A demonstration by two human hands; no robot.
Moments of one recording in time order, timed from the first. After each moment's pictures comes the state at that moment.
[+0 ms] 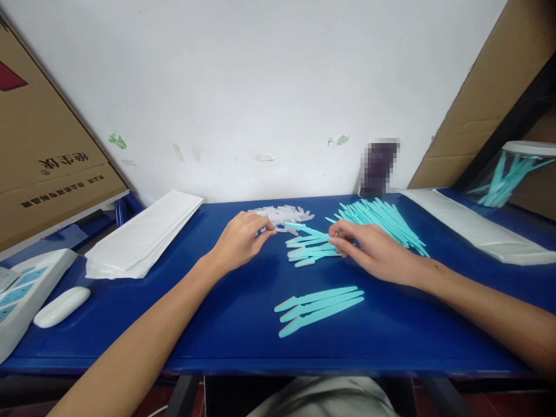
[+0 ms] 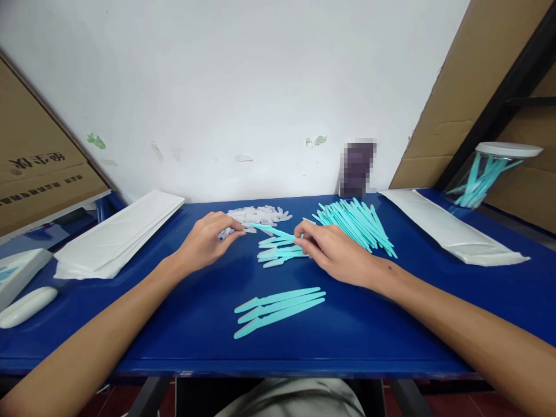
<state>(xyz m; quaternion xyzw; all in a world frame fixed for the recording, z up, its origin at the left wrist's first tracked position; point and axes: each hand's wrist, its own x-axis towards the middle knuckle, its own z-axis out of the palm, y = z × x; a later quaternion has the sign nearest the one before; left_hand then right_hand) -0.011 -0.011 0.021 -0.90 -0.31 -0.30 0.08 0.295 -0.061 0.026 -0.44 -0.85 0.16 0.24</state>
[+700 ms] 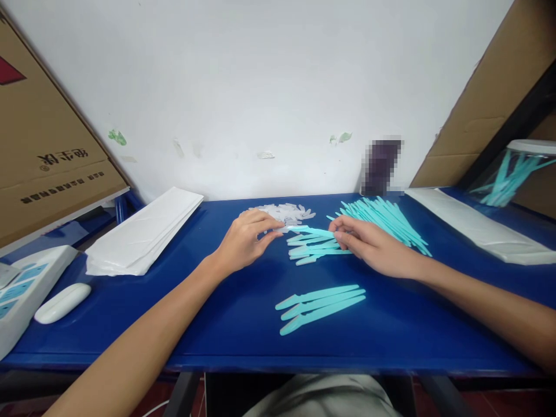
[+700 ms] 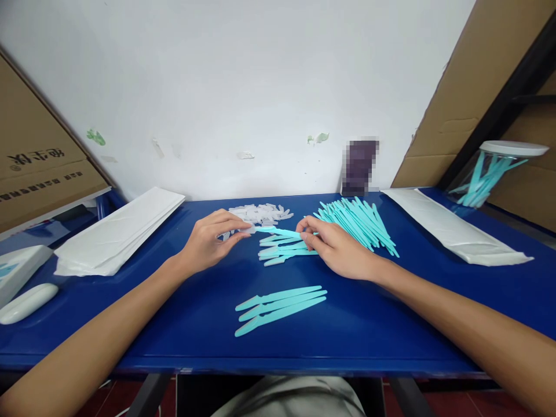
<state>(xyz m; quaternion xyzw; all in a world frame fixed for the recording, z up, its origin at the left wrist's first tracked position) -0.004 -0.012 0.016 -0.89 -0.26 -0.37 0.07 0.296 -0.056 0.023 -0.46 -0.80 0.29 0.27</state>
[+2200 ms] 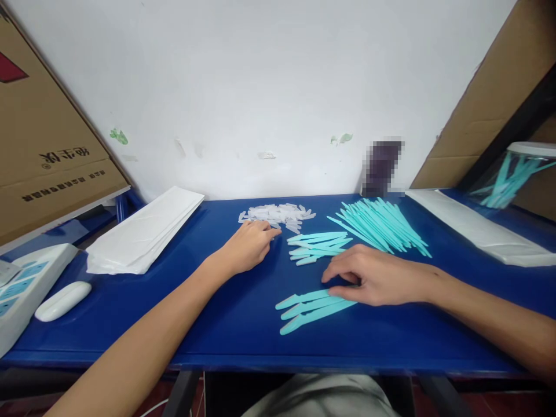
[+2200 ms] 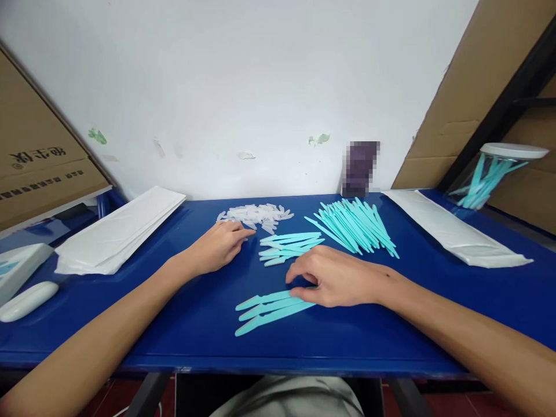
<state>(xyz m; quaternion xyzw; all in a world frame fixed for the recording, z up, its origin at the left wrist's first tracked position) -0.004 -0.012 0.012 -0.92 -0.37 -0.05 0.09 0.284 -0.078 0.031 -0.31 -0.92 0.20 0.09</state>
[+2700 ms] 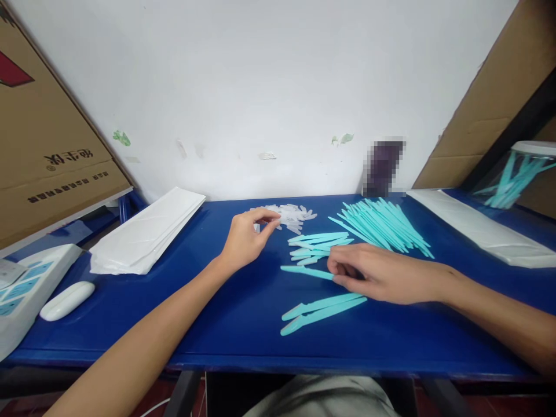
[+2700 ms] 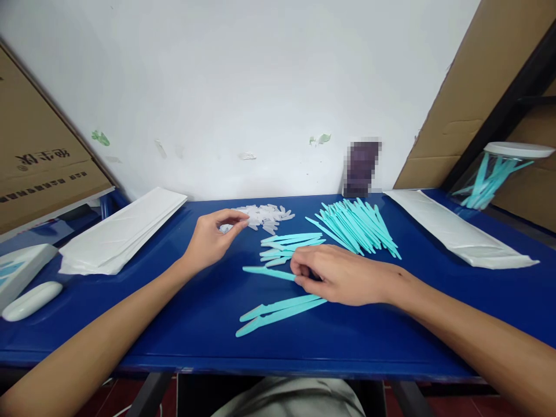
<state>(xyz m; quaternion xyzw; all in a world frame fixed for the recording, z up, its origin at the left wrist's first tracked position) 0.009 -0.017 0.020 -0.80 -0.39 -0.45 -0.12 0.288 -0.082 0.042 -0.35 -0.91 0.19 0.08</state>
